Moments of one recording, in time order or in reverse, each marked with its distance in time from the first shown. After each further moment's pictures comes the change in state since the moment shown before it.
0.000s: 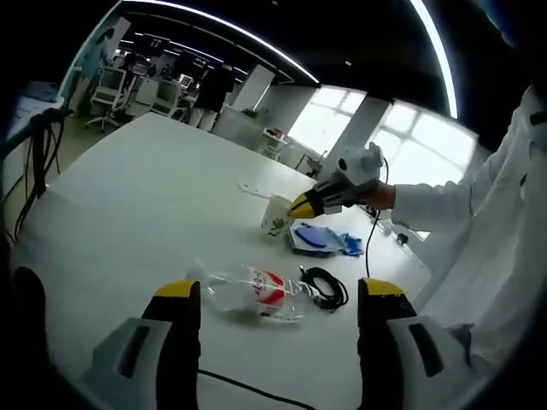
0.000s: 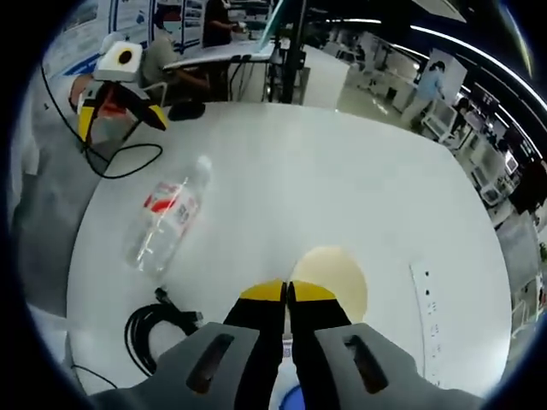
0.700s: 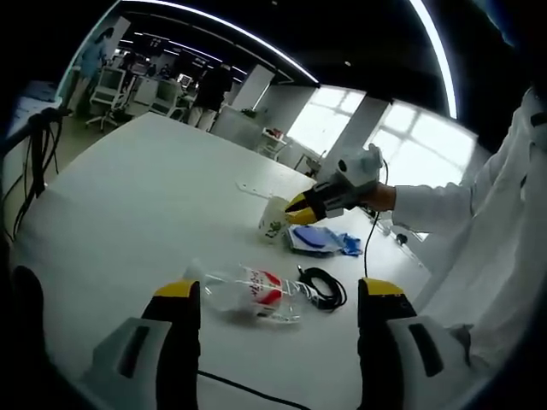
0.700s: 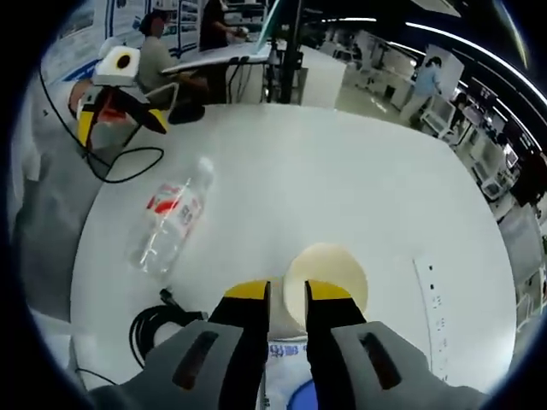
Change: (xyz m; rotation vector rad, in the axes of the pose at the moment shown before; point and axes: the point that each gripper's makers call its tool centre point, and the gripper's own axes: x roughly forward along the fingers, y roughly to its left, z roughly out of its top) left arm 0.001 -0.003 -0.001 -0.001 0.000 -0.005; right arm -0.002 0.004 -0.002 0.032 -0.009 0.002
